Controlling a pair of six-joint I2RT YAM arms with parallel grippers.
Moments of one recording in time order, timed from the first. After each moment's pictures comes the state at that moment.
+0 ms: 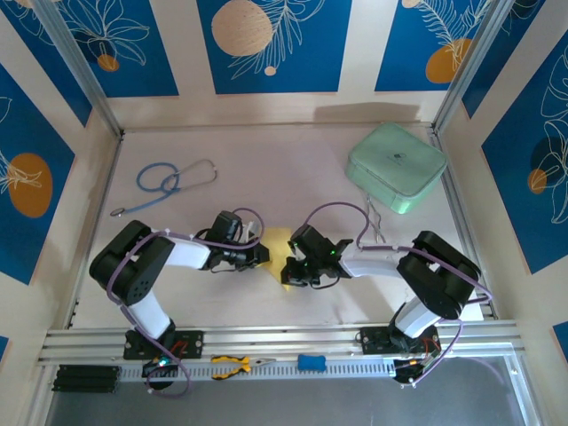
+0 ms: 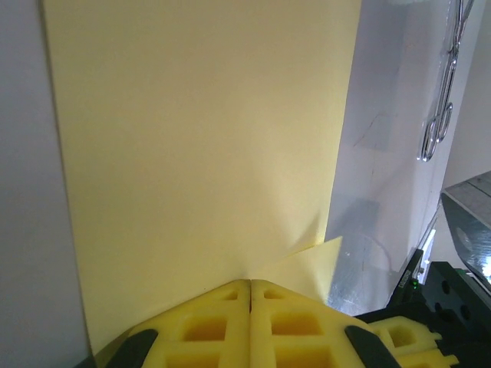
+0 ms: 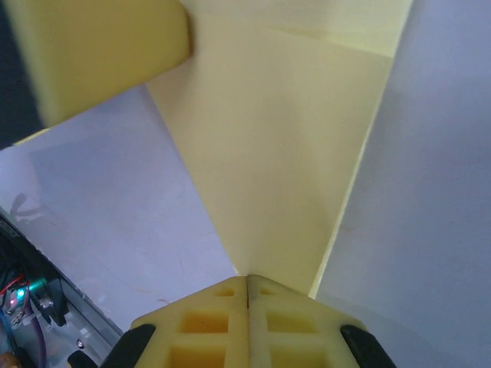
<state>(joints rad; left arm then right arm) -0.57 1.69 0.57 0.26 0.64 -0.86 0.88 1.56 0.67 -0.14 -0.39 0.91</state>
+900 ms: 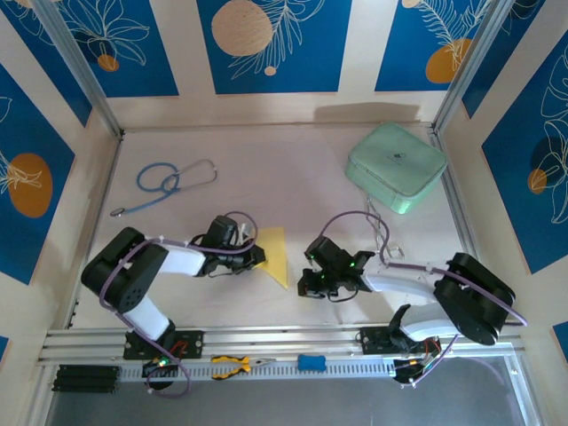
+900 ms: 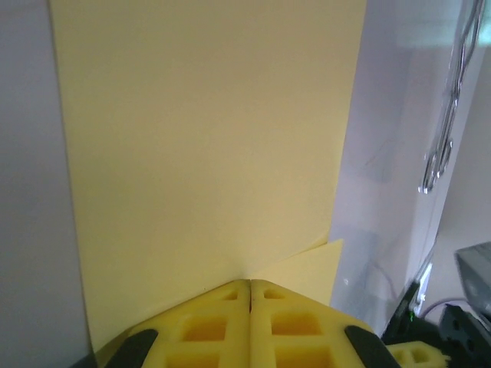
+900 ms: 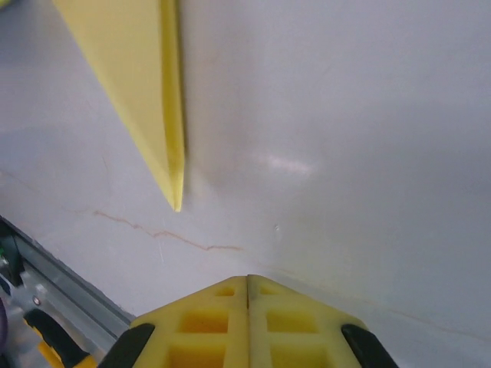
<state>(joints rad) -0.58 1.60 0.47 0.33 0.53 -0.99 0.88 1.31 0.51 -0.27 -0.32 0.92</state>
